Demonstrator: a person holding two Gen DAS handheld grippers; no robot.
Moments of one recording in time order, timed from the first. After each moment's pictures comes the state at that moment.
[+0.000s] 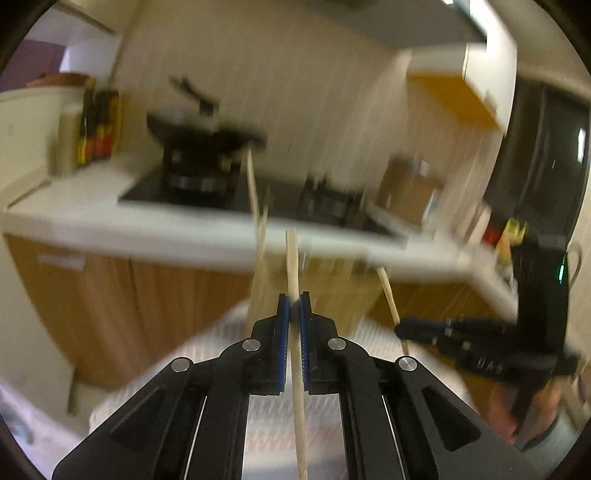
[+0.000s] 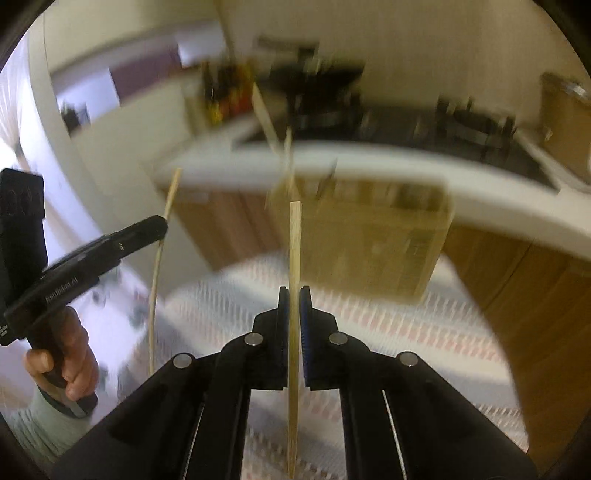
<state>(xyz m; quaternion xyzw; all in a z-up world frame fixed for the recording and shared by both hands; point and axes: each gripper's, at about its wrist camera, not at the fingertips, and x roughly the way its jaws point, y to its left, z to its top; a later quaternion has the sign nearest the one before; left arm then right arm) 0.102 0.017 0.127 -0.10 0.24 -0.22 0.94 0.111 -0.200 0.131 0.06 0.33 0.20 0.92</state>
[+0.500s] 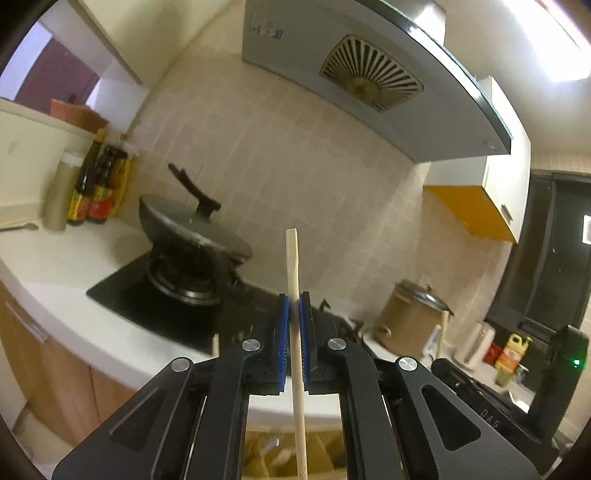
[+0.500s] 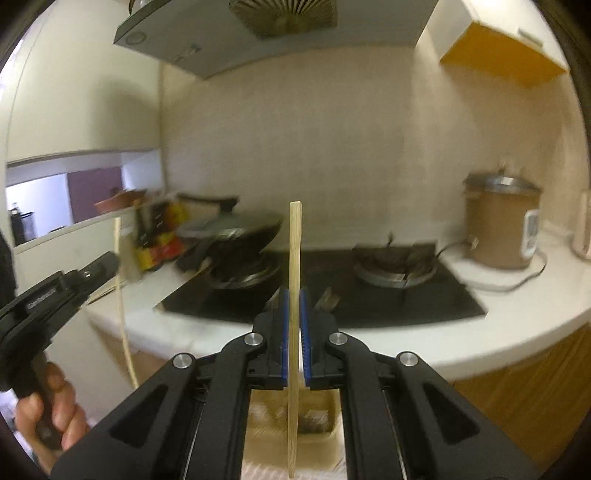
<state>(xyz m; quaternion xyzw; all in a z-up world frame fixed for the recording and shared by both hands) 0.191 -0.023 0.192 -0.20 0.07 -0.17 0.96 0.181 -0.267 0.197 0.06 0.12 0.05 0.99</state>
